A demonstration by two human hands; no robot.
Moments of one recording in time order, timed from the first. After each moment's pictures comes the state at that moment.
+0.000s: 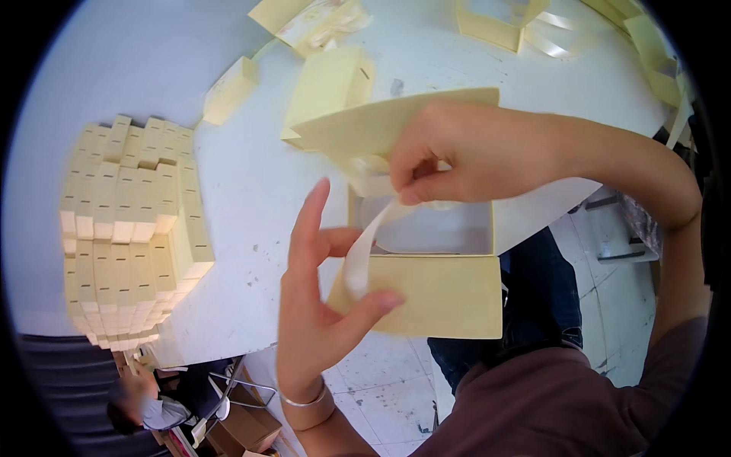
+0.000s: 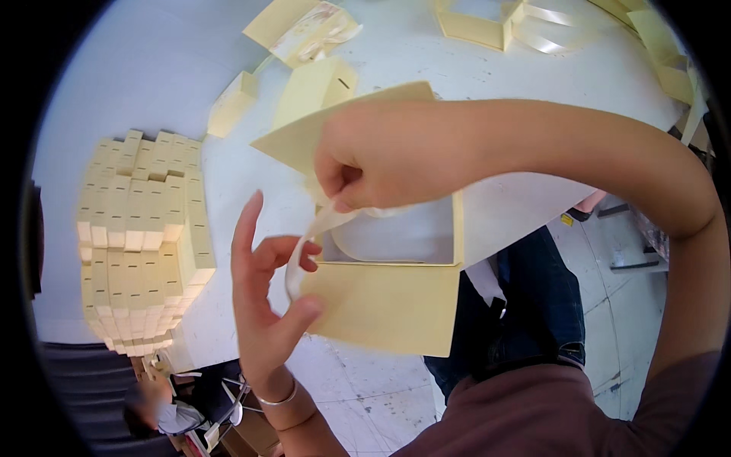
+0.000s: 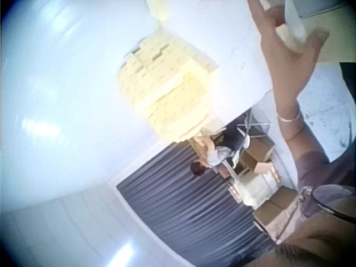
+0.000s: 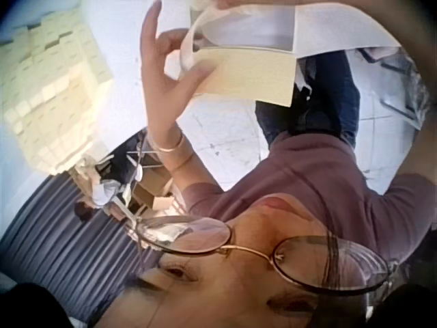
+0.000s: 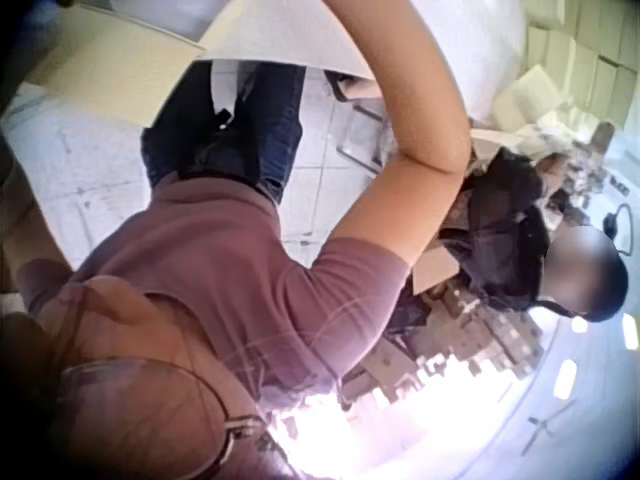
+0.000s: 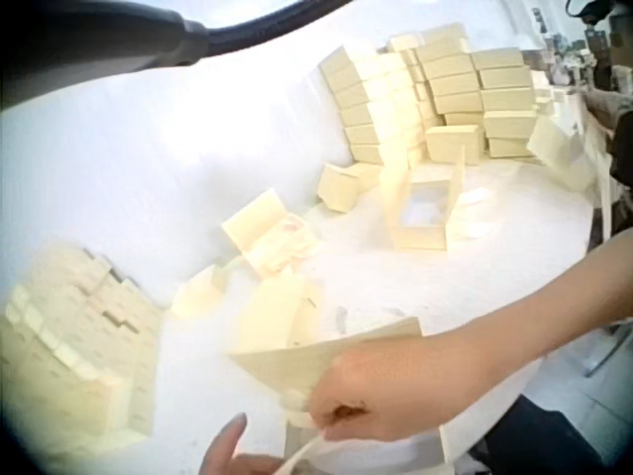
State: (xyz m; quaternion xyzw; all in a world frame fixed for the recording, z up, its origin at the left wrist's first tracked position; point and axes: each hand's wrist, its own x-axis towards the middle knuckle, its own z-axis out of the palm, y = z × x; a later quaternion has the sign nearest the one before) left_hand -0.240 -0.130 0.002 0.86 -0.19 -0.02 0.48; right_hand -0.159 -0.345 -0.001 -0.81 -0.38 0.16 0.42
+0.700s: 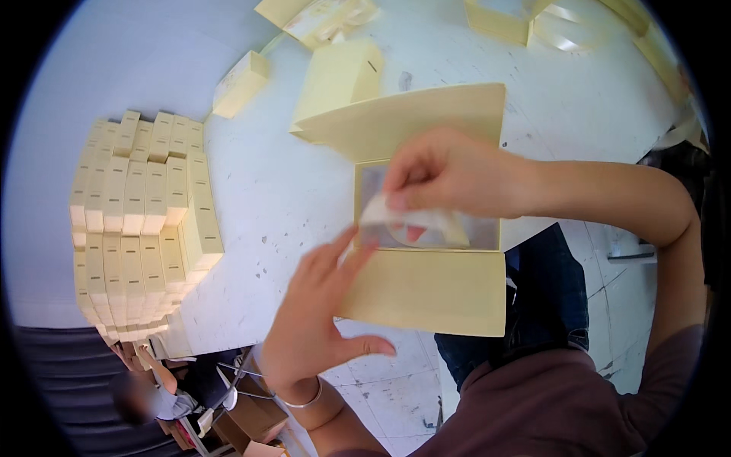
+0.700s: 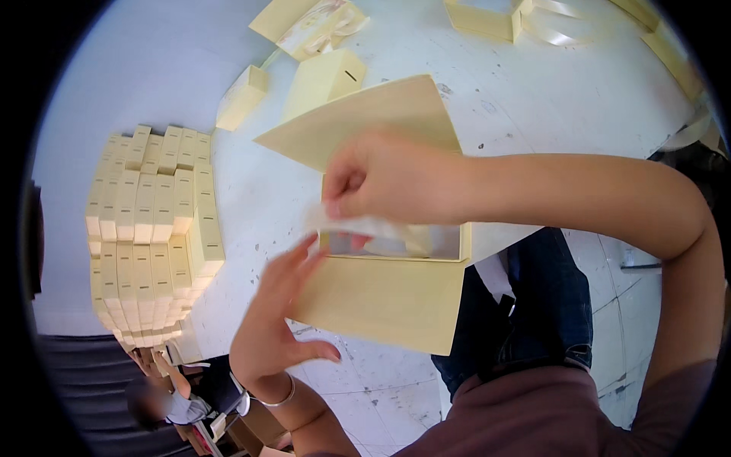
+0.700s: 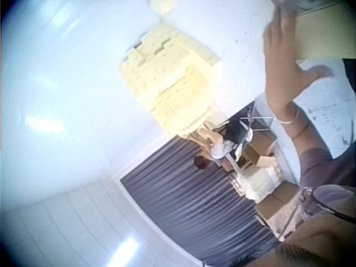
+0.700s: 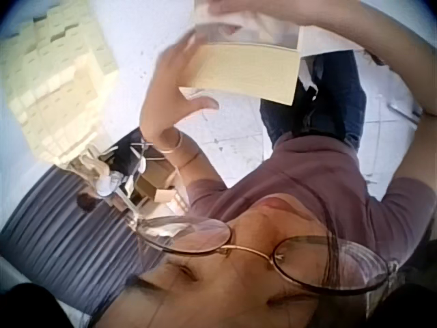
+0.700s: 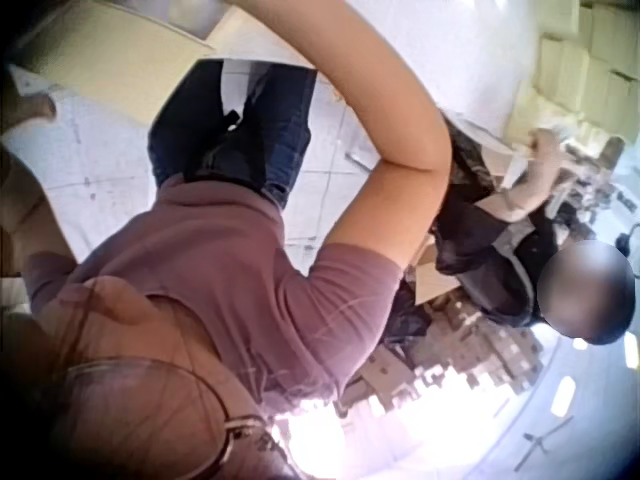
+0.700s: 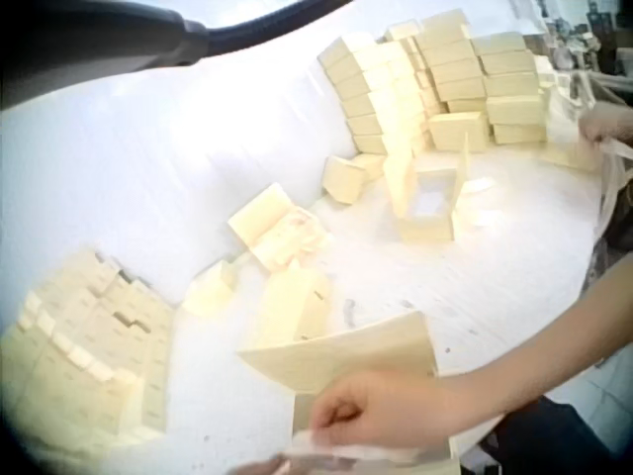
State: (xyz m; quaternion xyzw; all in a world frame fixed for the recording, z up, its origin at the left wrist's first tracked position) left_hand -0.247 -0.113 0.012 0.91 -0.27 -0.13 0.29; right_hand -0.172 -0.325 -0.042 -0.63 -0.20 0.28 0.69
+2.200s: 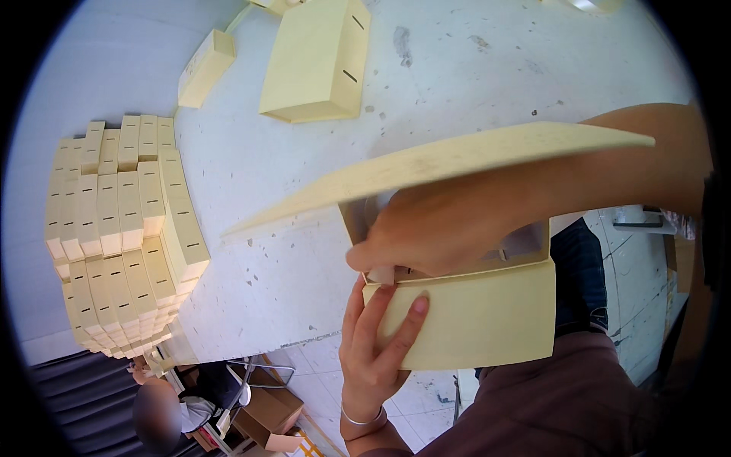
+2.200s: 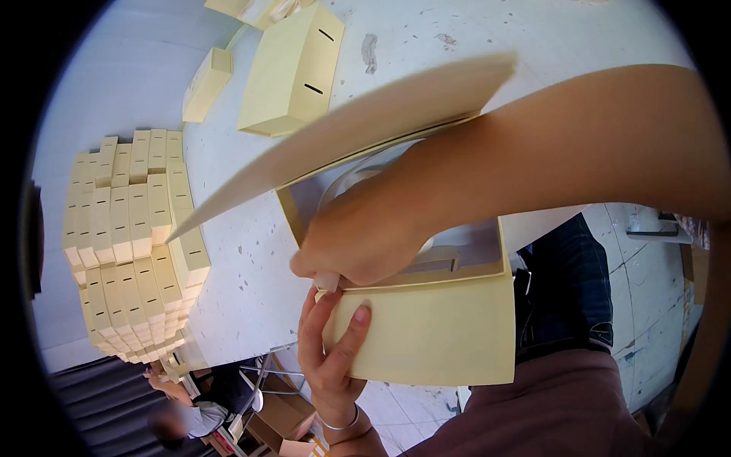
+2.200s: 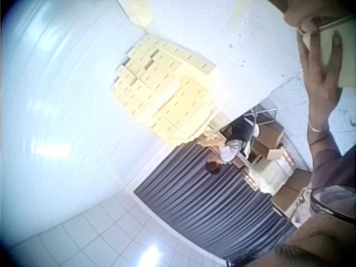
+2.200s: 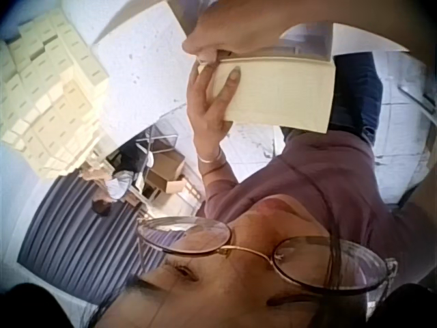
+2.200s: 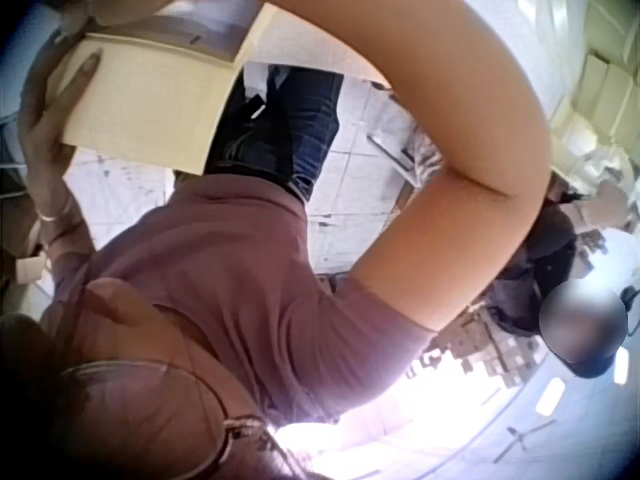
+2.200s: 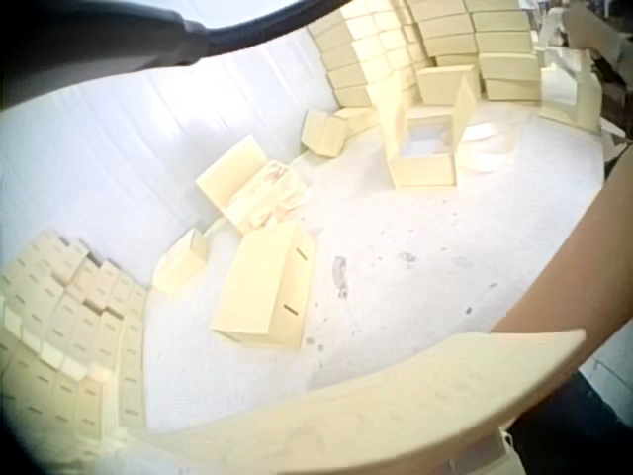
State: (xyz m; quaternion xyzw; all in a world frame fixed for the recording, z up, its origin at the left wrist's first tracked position) left_hand -0.296 -0.106 -0.074 0.93 -0.26 0.06 0.24; right_hand -0.161 -0.279 -0.066 -0.74 -0.53 0.26 0.33
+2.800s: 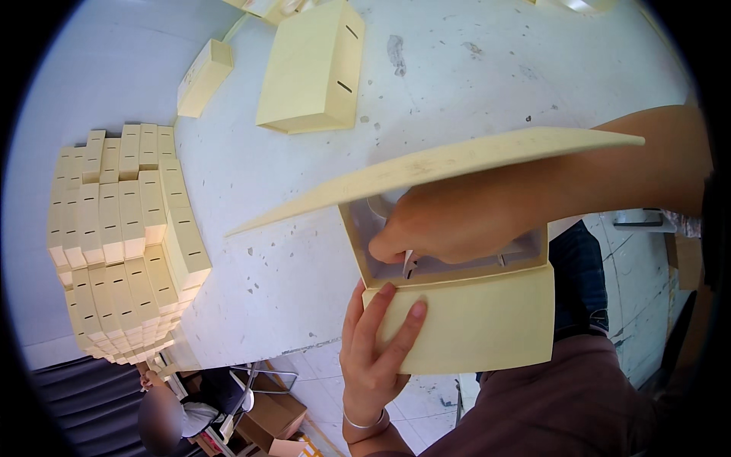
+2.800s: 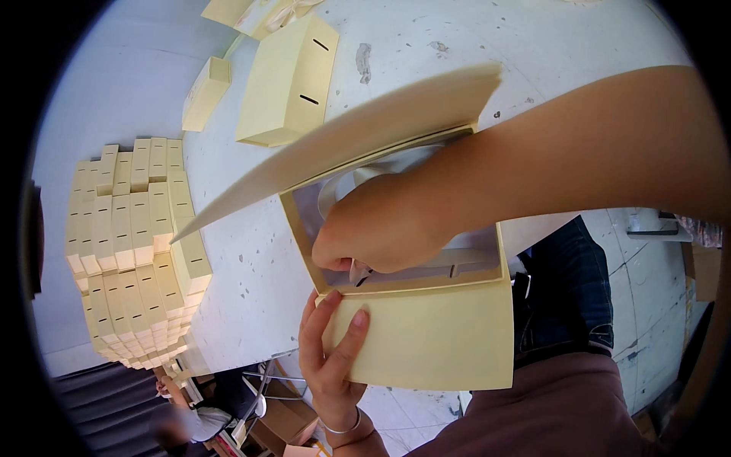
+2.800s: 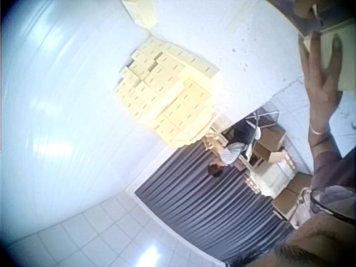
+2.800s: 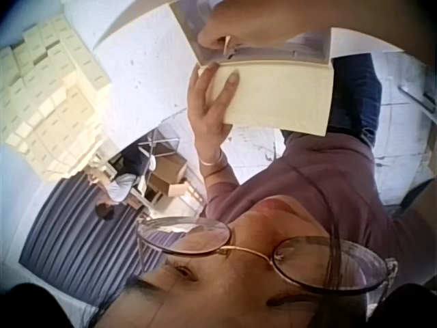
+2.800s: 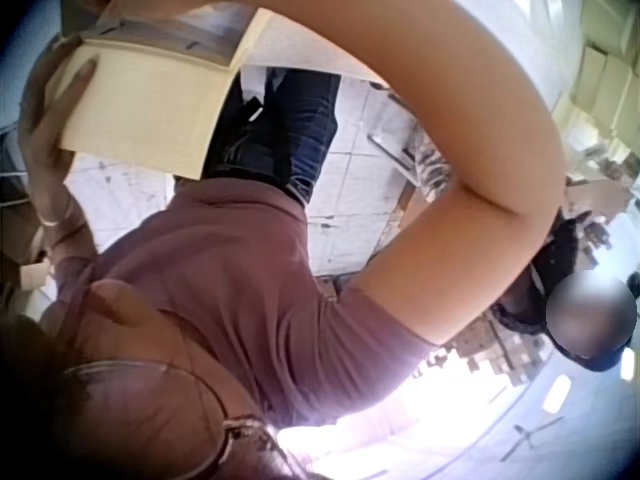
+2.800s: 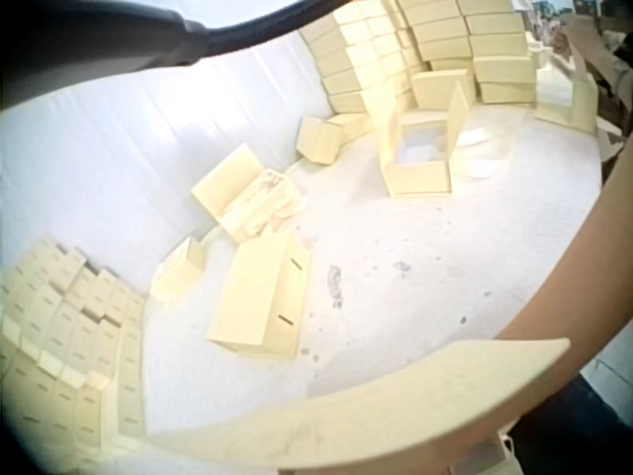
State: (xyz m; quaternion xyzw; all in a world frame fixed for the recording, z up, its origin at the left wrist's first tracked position) left_hand -0.296 -0.108 -0.071 0.94 -0.25 0.06 0.24; right_hand -0.157 -0.298 -0.060 -0.75 -0.47 0.32 0.32
